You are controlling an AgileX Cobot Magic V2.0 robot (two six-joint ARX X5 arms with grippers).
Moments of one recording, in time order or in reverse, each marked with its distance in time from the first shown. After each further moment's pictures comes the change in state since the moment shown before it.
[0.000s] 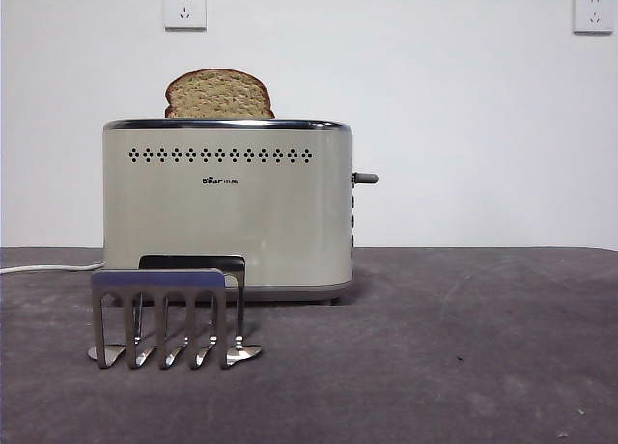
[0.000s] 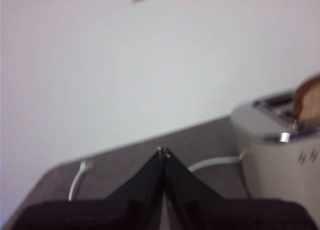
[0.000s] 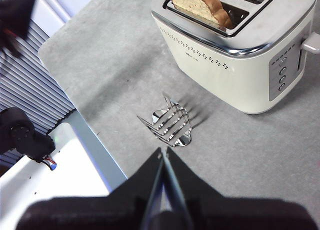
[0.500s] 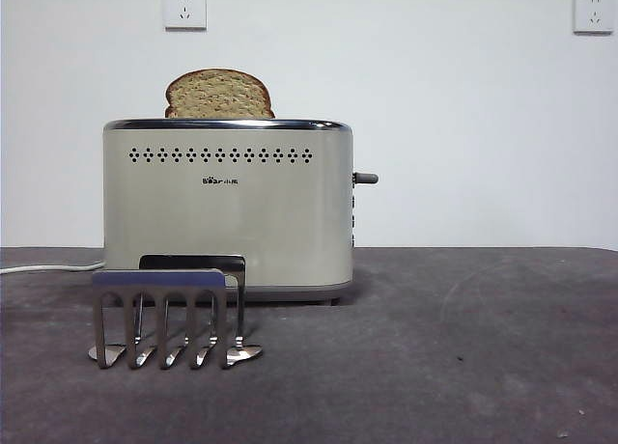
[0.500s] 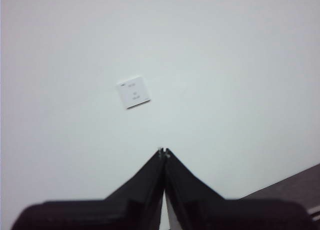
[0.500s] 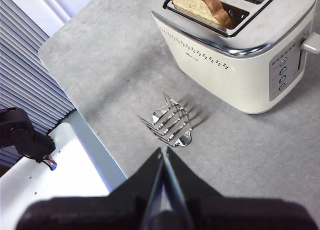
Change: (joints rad) left arm -0.072 0.438 0.751 -0.135 0.090 0.006; right arm 0.000 0.000 0.000 0.000 0.000 0.002
